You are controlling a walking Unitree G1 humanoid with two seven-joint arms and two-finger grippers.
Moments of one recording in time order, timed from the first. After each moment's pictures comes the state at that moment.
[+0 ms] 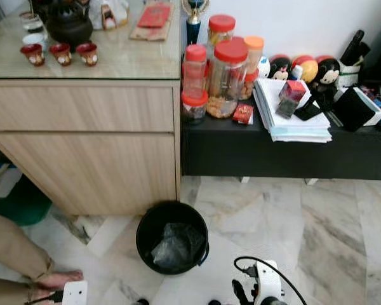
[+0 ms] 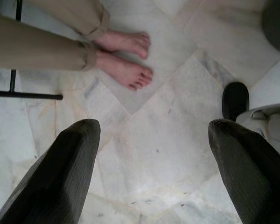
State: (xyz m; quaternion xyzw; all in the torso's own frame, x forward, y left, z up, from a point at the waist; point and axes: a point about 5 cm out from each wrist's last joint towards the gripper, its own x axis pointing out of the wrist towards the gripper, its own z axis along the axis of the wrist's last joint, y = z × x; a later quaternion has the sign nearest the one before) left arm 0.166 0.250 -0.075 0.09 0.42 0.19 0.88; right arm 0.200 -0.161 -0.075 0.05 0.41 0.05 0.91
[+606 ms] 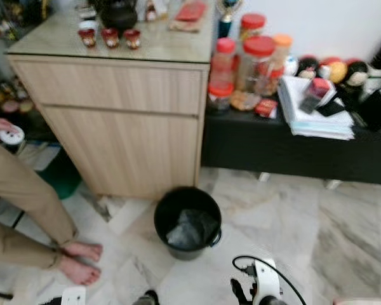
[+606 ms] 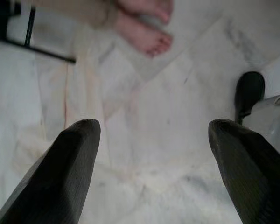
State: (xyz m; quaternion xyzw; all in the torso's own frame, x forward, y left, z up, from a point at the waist) left arm 0.163 0.250 -0.077 0.09 0.43 0.20 0.88; right arm 0.198 -0.162 -0.076 0.05 0.41 0.05 0.91
